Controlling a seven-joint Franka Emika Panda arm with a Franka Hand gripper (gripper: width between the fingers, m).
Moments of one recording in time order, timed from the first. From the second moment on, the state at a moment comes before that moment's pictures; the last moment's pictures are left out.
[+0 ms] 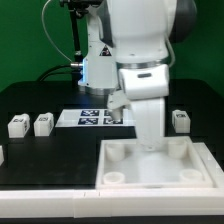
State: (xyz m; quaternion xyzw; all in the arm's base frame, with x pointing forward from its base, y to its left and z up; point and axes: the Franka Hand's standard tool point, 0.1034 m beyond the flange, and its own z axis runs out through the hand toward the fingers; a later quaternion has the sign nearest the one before) arm 0.502 0.074 0.011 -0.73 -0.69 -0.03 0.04
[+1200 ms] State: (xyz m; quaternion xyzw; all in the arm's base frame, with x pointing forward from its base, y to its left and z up) arm 0.502 0.071 0.010 -0.72 -0.69 -0.03 0.05
